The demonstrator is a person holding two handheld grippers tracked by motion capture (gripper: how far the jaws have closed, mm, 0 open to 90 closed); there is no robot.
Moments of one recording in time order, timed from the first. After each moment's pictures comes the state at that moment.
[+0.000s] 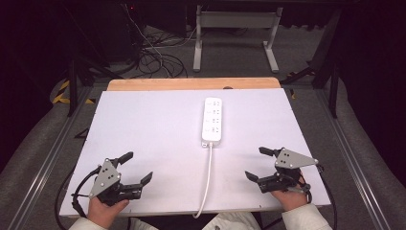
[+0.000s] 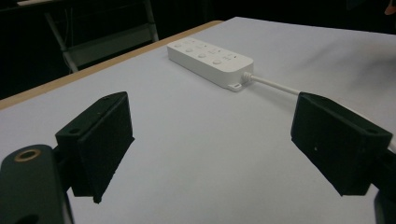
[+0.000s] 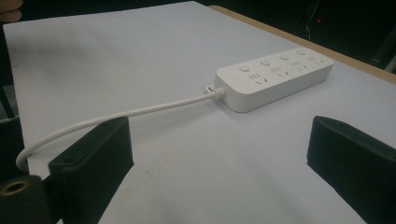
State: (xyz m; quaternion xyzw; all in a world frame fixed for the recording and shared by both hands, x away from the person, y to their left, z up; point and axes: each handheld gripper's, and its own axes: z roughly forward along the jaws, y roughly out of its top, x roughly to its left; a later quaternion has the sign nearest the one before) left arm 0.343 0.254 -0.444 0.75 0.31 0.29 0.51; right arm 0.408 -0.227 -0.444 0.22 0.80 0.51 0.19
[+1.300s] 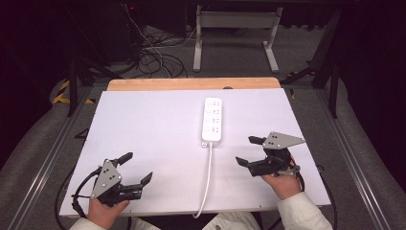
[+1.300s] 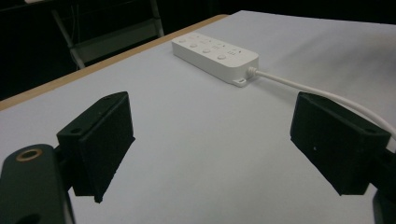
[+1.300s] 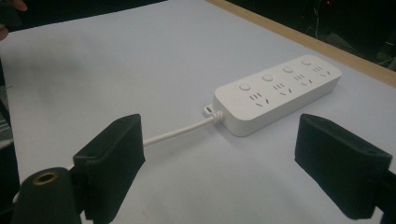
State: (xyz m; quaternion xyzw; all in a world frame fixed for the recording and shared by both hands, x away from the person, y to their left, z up) left arm 0.341 0.251 -0.442 0.75 0.31 0.30 0.50; right arm 0.437 -0.197 -0.409 0.24 0.82 0.49 0.17
